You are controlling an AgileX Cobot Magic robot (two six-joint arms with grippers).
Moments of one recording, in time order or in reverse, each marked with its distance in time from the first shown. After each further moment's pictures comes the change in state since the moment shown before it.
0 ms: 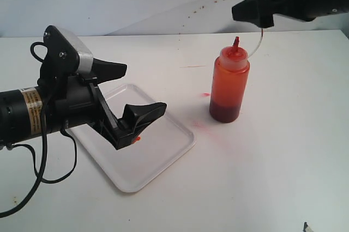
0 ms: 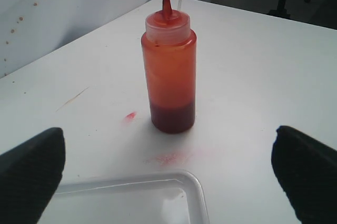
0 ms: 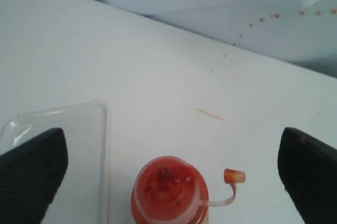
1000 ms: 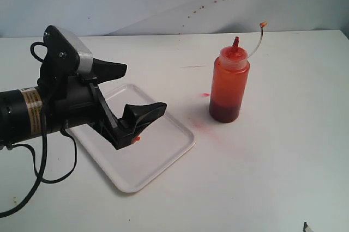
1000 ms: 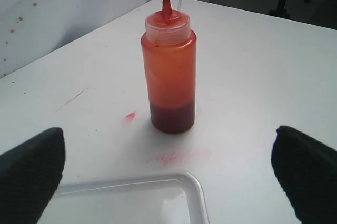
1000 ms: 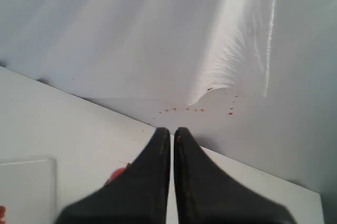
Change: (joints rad) left arm 0.000 0.000 0.000 0.000 0.000 0.000; right arm 0.000 -0.799 0.147 -0.605 0.022 0.531
